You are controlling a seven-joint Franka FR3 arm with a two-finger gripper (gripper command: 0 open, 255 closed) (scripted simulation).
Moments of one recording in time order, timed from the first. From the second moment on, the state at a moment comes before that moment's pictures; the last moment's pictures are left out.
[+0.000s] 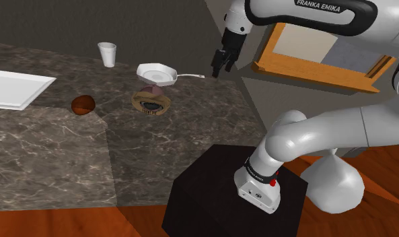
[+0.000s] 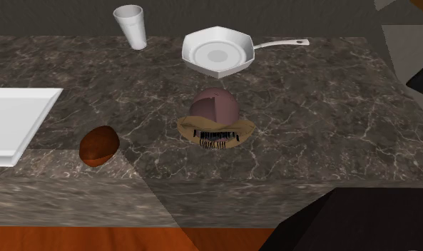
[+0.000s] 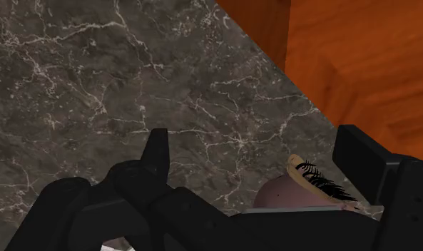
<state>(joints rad) 0.02 -0.79 0.01 -2.43 -0.05 1.68 0.03</state>
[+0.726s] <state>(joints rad) 0.10 -0.47 0.08 -2.32 -0.12 1.88 -0.07</state>
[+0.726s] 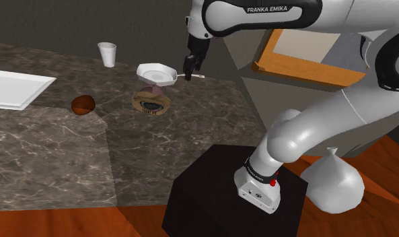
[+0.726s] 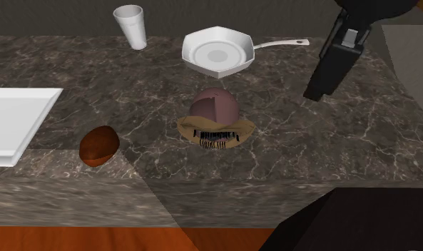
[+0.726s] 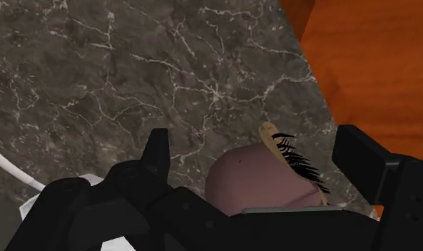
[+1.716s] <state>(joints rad) 0.18 -0.01 0.22 -2.07 -0.31 2.07 -0.14</state>
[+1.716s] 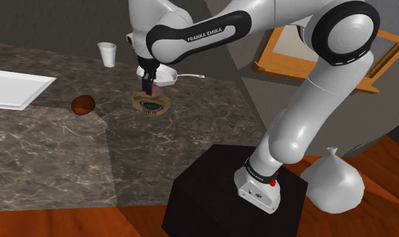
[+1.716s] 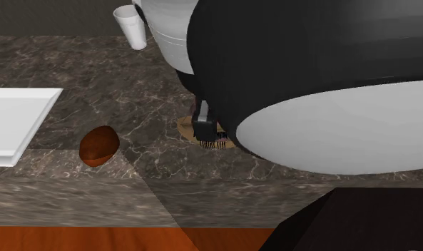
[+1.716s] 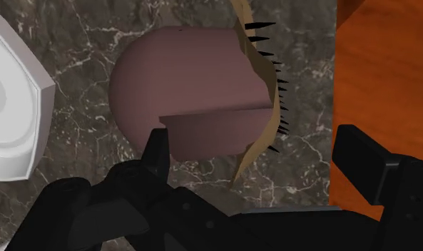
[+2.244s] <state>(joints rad) 0.19 0.03 0.22 -2.11 -0.34 2.15 -0.11</state>
